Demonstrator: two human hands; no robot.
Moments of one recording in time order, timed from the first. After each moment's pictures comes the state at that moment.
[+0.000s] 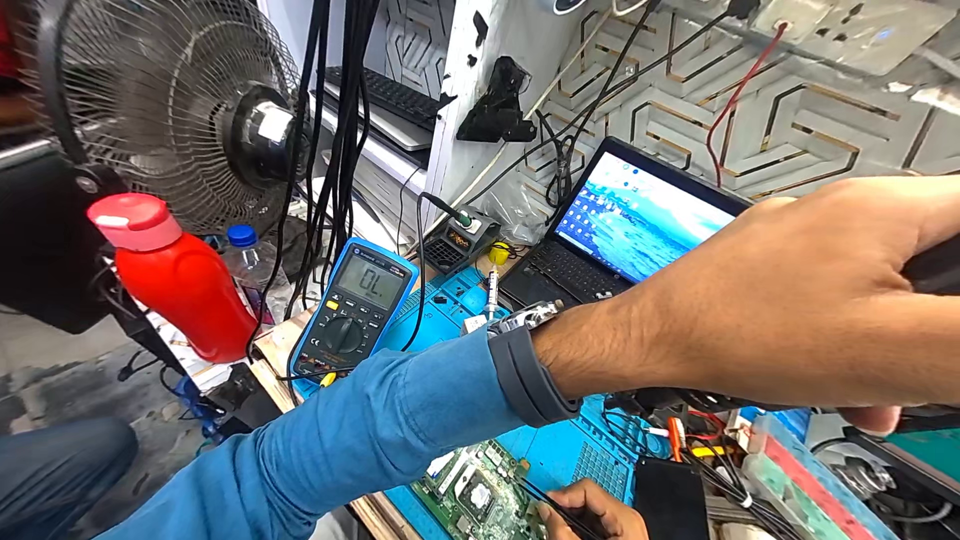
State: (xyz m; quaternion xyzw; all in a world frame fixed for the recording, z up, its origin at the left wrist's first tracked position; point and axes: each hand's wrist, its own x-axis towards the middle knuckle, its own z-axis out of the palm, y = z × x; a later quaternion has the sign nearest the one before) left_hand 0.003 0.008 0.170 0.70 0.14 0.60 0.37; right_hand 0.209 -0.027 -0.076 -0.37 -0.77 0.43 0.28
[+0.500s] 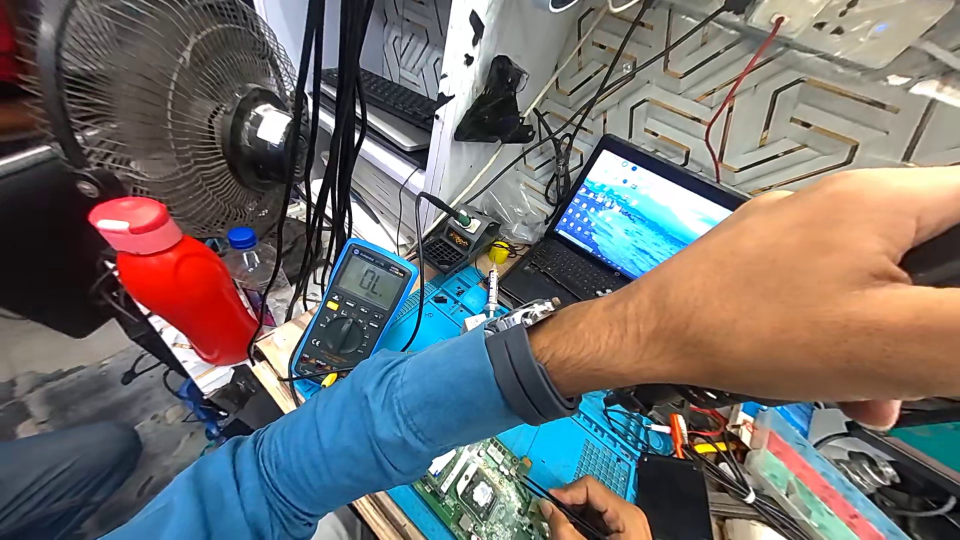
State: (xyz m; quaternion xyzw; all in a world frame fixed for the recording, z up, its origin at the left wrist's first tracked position) left_hand 0.003 0.009 0.171 0.69 0.12 0.61 0.37; right_hand 0.209 -0.027 -0.077 -0.37 -0.77 0.43 0.29
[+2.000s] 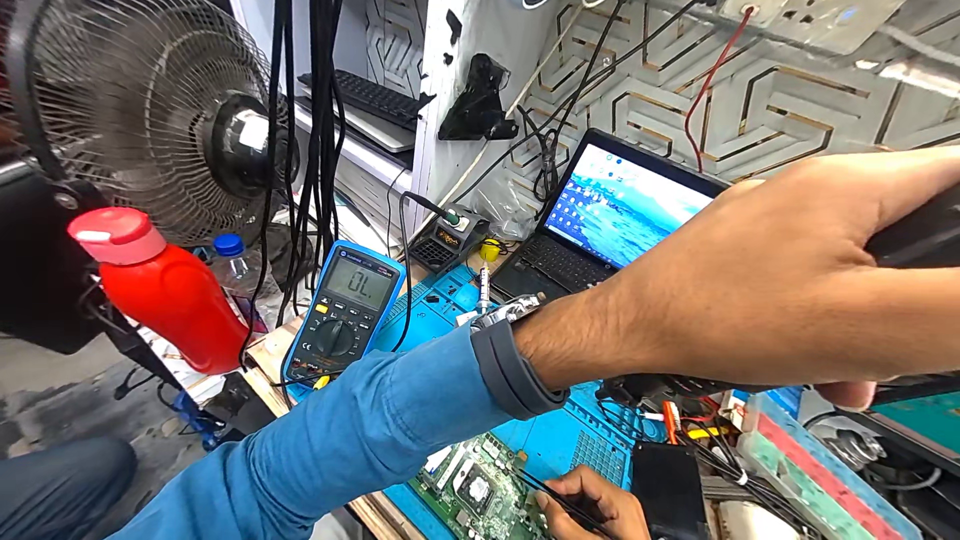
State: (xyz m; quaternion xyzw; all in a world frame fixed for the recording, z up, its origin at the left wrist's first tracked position) left_hand 0.008 0.007 0.172 0.70 0.12 0.60 0.36; right_hand 0.209 -0.026 -0.077 -0.37 -0.77 0.43 0.28
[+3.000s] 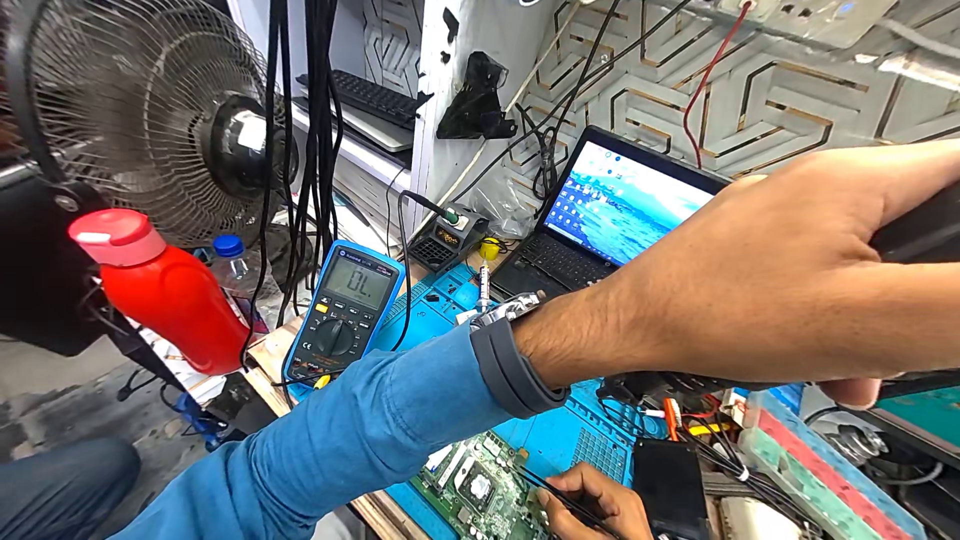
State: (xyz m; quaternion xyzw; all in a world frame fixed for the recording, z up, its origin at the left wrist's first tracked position) left_hand 0.009 0.007 0.172 0.70 0.12 0.60 0.37; right_hand 0.208 -0.027 -0.076 -0.38 -0.77 0.43 0.28
